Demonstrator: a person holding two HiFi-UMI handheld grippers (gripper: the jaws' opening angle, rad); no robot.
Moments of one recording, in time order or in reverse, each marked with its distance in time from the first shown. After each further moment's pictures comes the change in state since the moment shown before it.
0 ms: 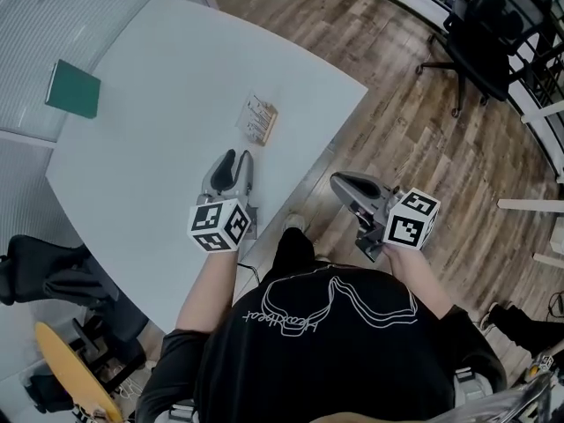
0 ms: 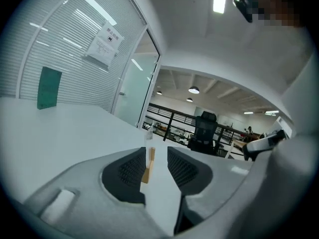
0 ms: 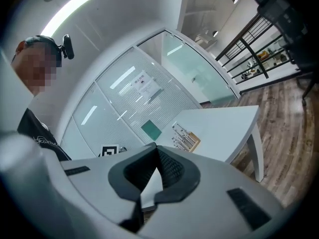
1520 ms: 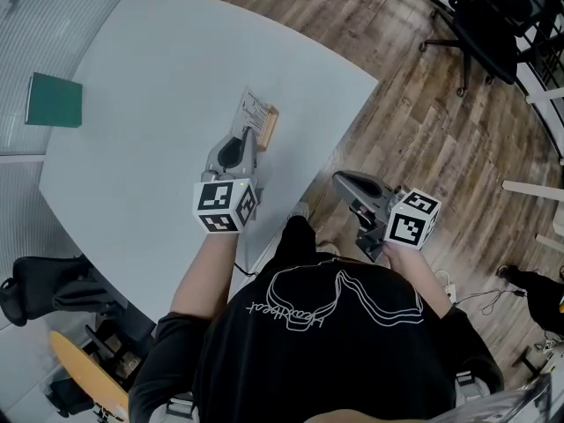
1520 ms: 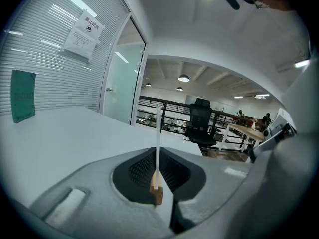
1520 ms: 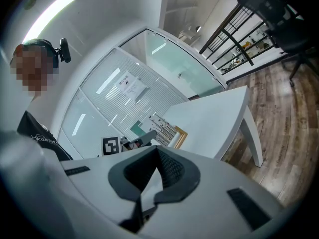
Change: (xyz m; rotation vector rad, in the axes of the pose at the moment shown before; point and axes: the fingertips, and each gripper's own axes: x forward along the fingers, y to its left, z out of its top) left arm 0.092 0.006 0.002 0.149 0.101 -0.079; right arm 0.027 -0.060 -0.009 0.156 0.004 -0.077
